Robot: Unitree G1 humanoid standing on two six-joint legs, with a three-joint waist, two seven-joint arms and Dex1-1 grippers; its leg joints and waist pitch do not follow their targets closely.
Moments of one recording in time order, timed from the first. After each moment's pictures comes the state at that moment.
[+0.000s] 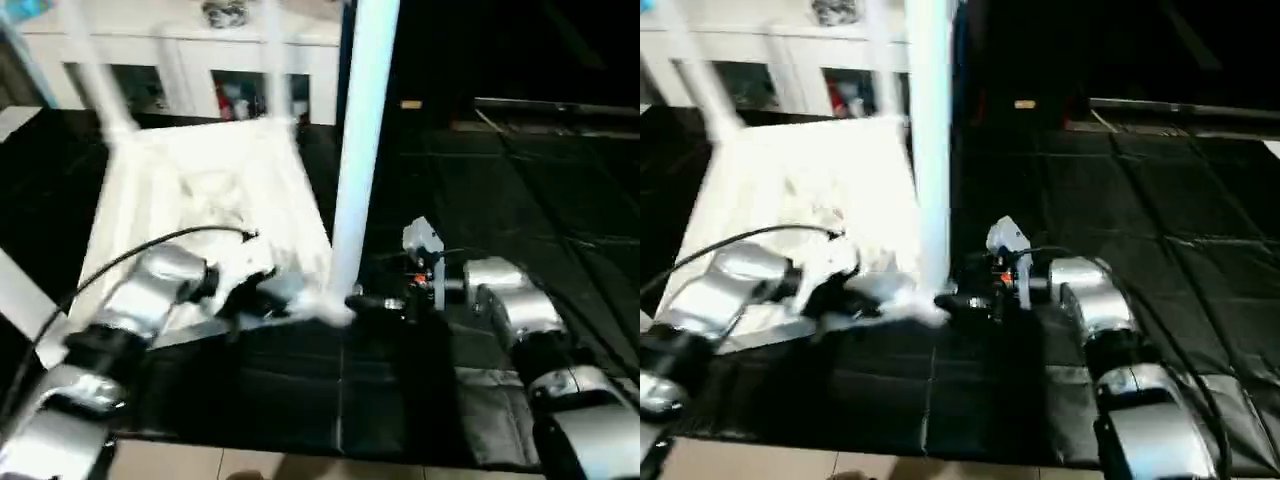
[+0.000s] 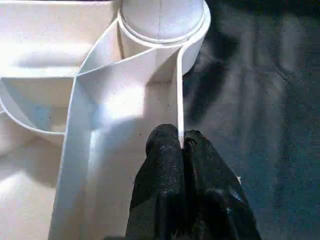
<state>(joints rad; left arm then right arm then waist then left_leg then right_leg) -0.62 0.52 -0.34 0.51 0.03 0.20 -1.36 -0.68 -0.29 0.09 0.81 0.15 0.05 1.38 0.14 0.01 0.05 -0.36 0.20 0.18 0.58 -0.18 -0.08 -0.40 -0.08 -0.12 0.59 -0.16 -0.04</state>
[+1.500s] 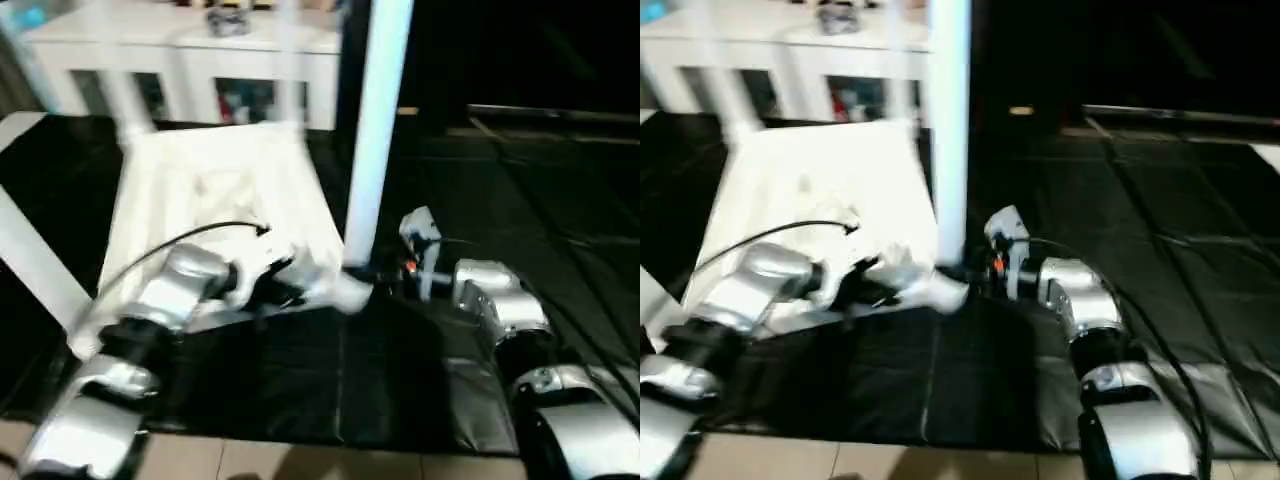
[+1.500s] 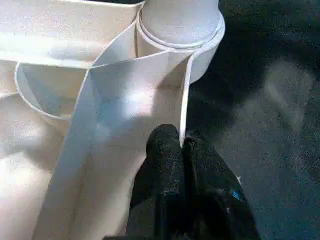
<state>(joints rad) -0.68 0.32 -0.26 0.63 0.04 0.36 -1.06 -0.67 -0.18 -0.01 0.84 0.15 0.10 1.01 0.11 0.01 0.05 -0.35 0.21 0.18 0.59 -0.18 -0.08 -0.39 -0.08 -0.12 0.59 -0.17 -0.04</state>
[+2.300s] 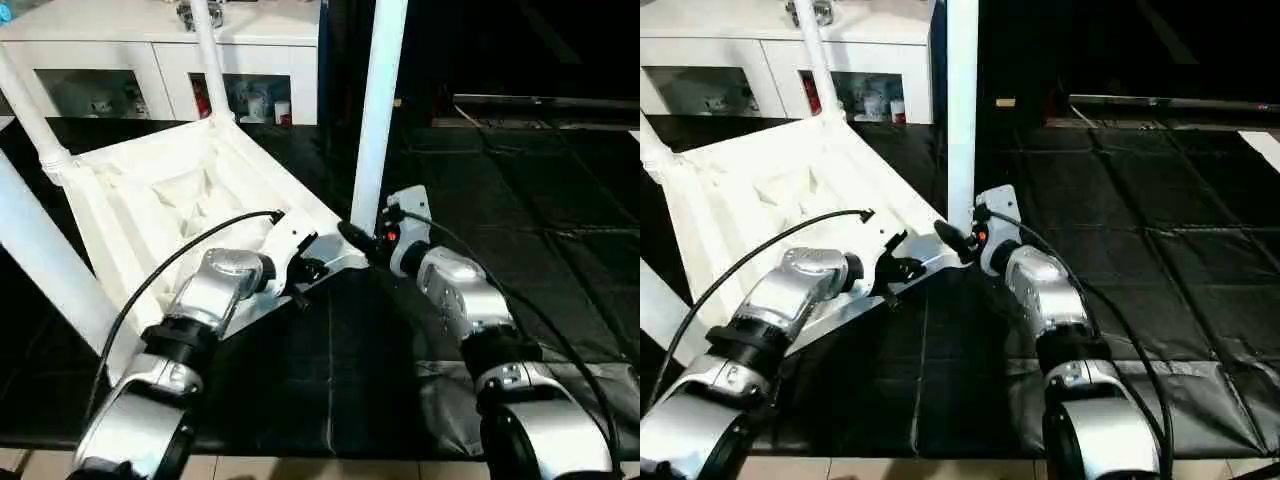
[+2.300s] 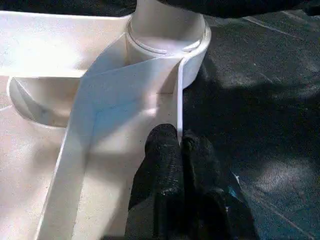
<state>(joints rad) -0.68 0.21 -0.19 0.62 0.04 0.42 -0.83 -0.70 -0.06 -0.06 0.82 0.11 0.08 0.64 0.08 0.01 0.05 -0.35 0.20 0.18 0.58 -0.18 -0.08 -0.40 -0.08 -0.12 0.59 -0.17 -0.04</state>
